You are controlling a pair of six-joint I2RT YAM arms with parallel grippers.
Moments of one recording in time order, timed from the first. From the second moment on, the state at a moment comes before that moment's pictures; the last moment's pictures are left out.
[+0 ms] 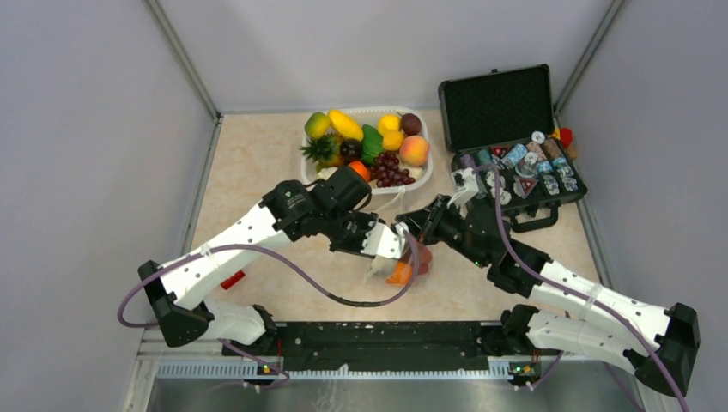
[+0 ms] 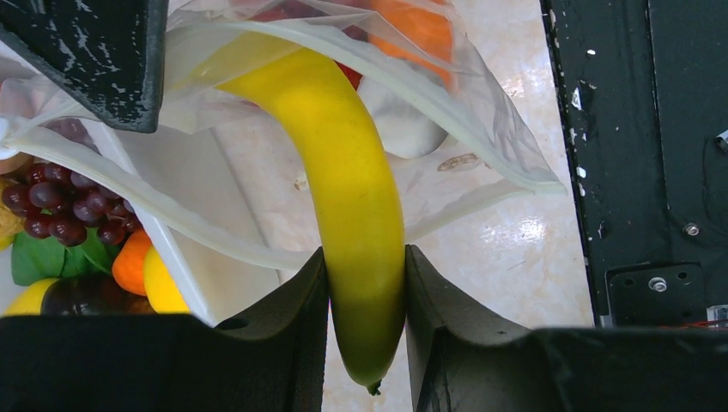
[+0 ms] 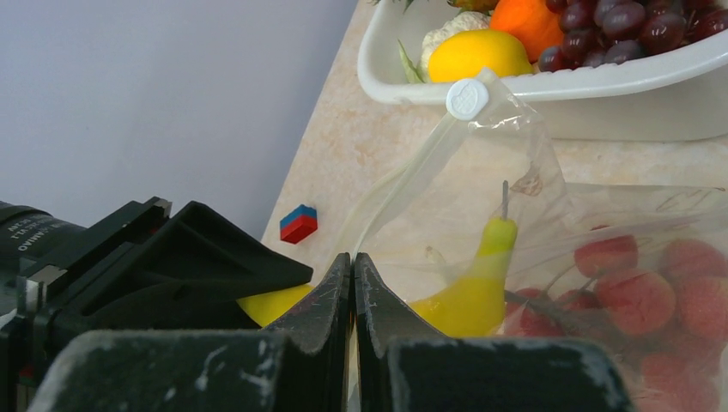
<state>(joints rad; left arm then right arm) -0.95 1.34 1.46 -1.16 0.28 0.92 0.95 0.86 0.68 0.02 0.17 0.83</state>
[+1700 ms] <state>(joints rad) -0.96 1.46 1.39 -0.87 0.44 0.81 0.95 0.70 0.61 -0.01 0.28 0.91</state>
